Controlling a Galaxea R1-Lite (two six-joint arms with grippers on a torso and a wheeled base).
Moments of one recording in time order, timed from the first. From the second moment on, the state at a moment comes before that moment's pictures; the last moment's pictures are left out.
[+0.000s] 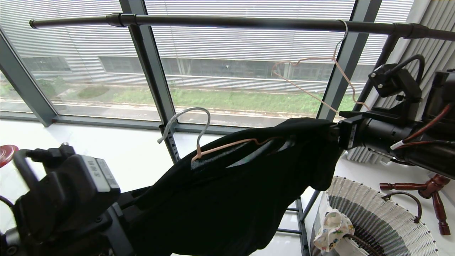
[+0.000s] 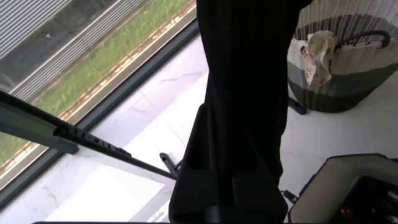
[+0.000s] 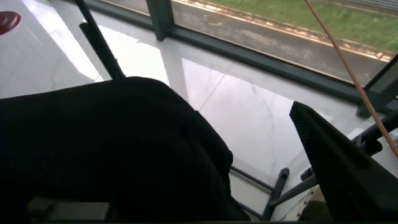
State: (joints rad) left arm -0.78 1.12 -0.51 -0.36 0.11 0.46; right arm 0.58 1.46 -0.88 -0.47 -0.02 0.06
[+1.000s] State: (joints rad) left arm -0.77 1.18 -0.57 -0.42 0.10 0.45; right arm 0.63 1.29 -0.86 -0.24 0.18 -0.10
